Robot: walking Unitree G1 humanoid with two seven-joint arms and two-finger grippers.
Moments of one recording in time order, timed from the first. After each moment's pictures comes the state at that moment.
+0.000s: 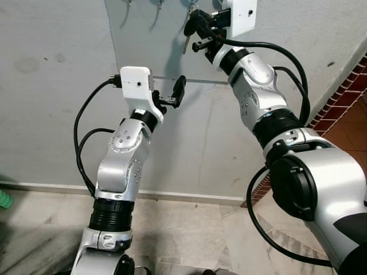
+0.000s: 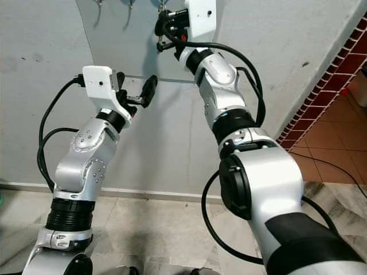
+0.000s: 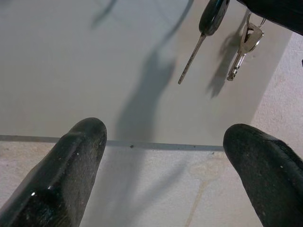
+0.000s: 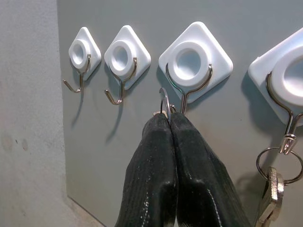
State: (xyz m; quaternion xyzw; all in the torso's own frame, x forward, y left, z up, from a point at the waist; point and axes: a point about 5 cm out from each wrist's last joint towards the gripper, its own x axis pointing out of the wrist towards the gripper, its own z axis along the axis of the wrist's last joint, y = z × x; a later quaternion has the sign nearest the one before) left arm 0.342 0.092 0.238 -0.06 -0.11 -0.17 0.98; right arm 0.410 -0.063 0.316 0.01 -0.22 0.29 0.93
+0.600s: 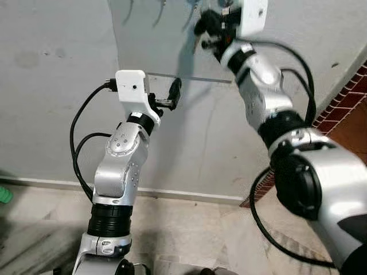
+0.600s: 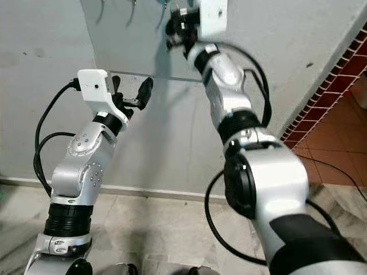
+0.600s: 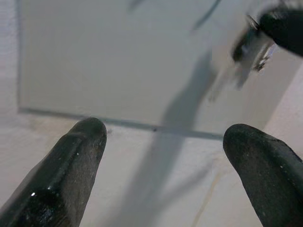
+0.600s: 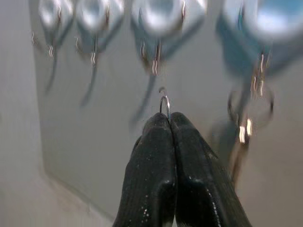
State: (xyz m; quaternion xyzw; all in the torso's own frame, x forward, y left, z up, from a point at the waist) left arm 0.335 0.100 0.228 -0.08 -0.10 -0.14 0.98; right arm 0.412 -0.087 0.285 0.00 -0.21 0.25 0.95
